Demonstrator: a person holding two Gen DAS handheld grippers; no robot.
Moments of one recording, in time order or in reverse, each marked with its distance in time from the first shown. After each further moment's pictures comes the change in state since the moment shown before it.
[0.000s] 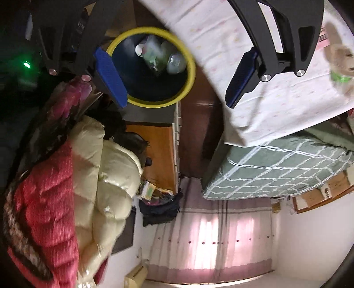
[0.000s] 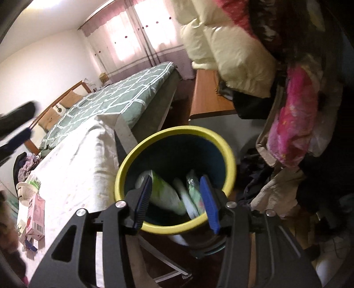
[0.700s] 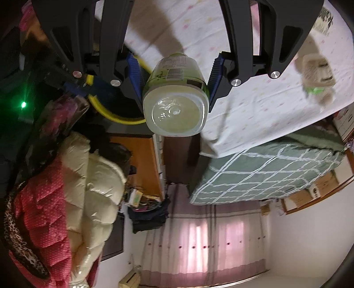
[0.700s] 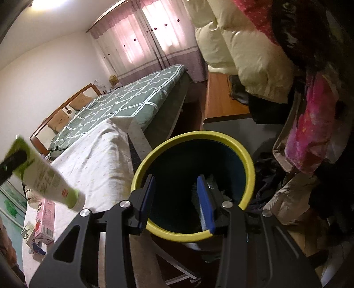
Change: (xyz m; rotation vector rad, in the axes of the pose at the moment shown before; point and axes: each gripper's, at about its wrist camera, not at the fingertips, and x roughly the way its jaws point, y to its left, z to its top) left arm -0.031 0.030 -0.015 0.027 0.043 0.063; right arm 0.002 0.011 0.007 0.002 -0.026 0.056
